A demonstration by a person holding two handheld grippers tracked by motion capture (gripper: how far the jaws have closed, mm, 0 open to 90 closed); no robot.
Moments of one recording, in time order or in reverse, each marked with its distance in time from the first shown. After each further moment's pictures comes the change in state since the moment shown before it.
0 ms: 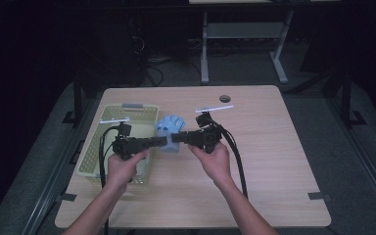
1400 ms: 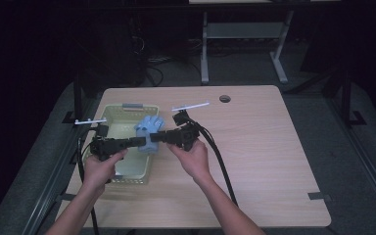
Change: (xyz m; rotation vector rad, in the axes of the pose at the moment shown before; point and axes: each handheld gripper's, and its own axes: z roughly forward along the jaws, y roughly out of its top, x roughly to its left) left arm 0.023 0.001 -0.052 -0.008 0.030 -0.017; right arm 0.023 0.014 0.049 0.017 0.074 -0.018
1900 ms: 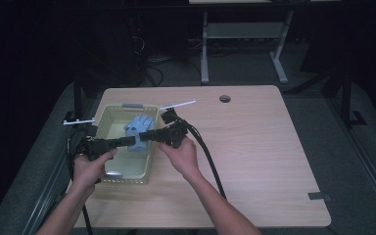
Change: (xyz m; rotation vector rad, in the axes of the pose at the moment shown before) left arm 0.018 0.000 -0.024 -0.017 0.021 -0.029; right arm 0.004 0.010 0.031 0.023 0.038 -0.014
